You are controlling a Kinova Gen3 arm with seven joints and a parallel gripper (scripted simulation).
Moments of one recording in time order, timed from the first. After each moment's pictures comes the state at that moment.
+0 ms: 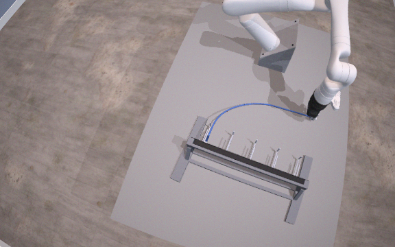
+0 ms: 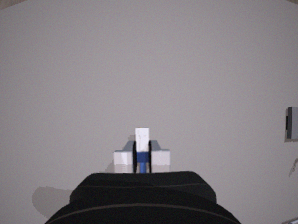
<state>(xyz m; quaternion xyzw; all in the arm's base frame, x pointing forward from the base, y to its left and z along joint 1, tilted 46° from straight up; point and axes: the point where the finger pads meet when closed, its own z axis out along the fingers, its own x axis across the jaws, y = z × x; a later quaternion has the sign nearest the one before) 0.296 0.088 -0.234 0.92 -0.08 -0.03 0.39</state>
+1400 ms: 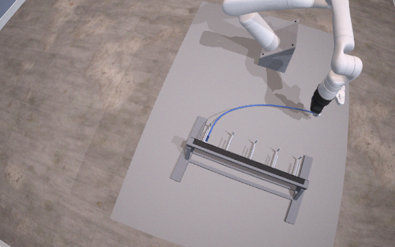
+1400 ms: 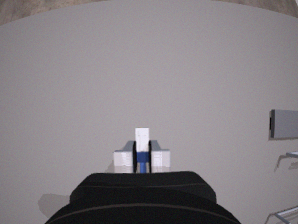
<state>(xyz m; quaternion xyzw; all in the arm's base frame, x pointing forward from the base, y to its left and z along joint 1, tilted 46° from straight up) 0.301 0.116 -0.208 0.92 -0.08 -0.03 0.39</state>
